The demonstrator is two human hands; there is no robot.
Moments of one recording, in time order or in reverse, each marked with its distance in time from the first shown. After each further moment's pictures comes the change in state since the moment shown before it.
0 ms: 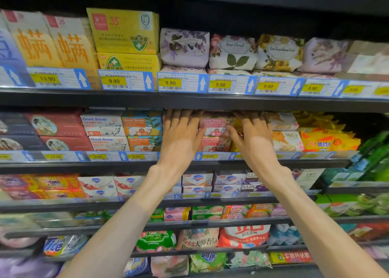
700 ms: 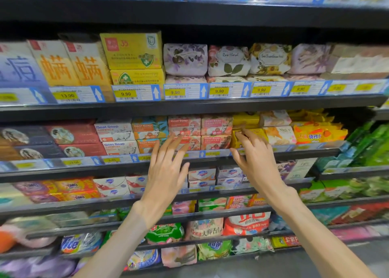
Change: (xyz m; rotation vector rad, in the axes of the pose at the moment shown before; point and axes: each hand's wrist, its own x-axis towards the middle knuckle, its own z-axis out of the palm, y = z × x) left_hand -0.076 -0.029 -0.043 -0.036 -0.263 0.017; right_hand -0.050 -0.004 -0.032 0.067 -0.193 -0.021
